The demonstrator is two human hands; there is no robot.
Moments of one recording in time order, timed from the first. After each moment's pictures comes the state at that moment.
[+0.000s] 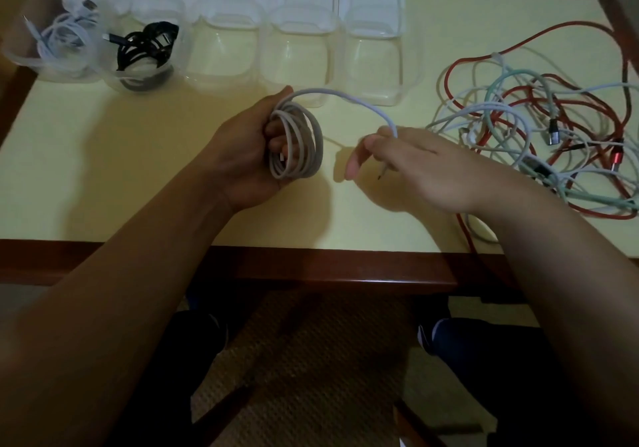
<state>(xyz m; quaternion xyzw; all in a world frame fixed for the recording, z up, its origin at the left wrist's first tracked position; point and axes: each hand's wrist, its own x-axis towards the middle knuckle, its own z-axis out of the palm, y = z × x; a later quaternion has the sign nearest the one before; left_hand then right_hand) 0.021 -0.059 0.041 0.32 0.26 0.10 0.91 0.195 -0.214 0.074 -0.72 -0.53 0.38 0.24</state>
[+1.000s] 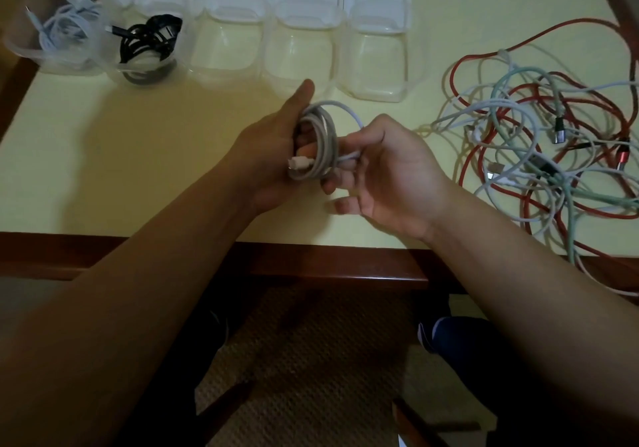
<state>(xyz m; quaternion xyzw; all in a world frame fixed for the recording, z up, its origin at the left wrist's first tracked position) 0.034 -0.082 0.043 0.41 0.37 0.17 0.82 0.154 -0.197 0.044 -0.46 -0.22 0.68 0.53</state>
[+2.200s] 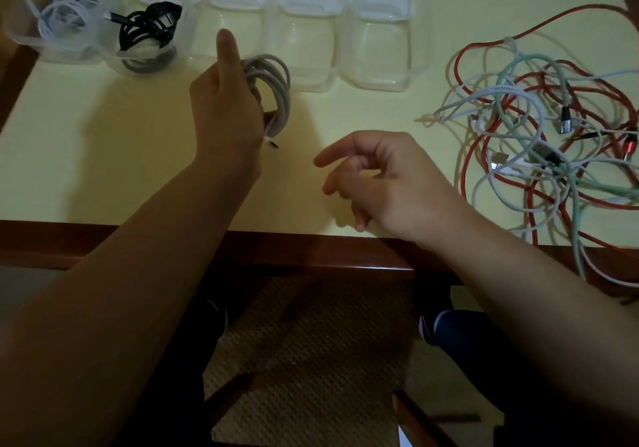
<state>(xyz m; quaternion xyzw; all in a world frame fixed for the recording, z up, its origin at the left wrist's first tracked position) 0.027 -0.068 0.053 0.51 0.49 0.43 0.56 0.136 -0.225 0.056 -0.69 -0.41 0.42 0.42</state>
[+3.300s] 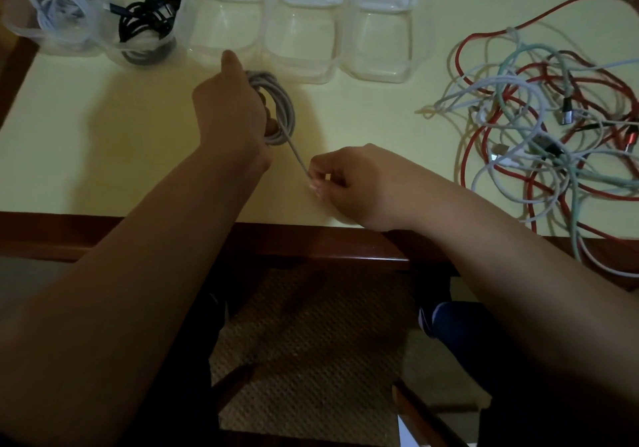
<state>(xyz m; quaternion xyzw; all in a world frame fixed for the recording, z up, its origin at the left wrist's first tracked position) 0.033 -0.063 0.051 0.41 0.59 0.37 0.59 0.133 -0.204 0.055 -0.72 -0.61 0.31 0.11</state>
